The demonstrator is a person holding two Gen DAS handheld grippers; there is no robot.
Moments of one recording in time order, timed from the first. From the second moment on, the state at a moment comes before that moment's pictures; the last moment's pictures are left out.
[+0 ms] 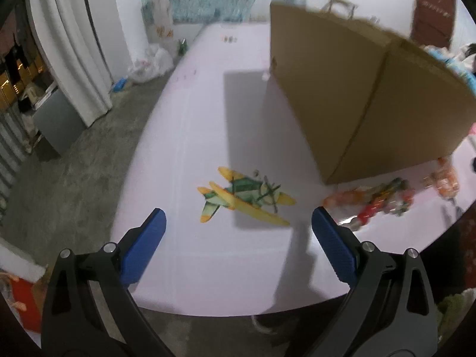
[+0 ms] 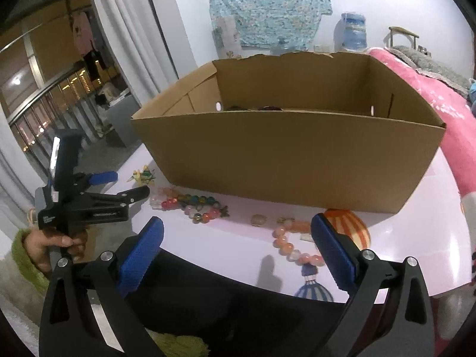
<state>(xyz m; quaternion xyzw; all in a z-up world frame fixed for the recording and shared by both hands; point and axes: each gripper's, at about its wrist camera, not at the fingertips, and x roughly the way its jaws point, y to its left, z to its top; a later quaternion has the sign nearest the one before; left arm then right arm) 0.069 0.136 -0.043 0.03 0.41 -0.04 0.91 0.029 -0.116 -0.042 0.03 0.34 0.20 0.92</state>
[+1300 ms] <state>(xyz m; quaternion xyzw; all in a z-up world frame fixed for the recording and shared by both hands) 0.049 0.067 -0.046 0.14 0.38 -0.24 0.89 0.080 -0.053 -0.071 0.00 0.43 0.19 0.88</state>
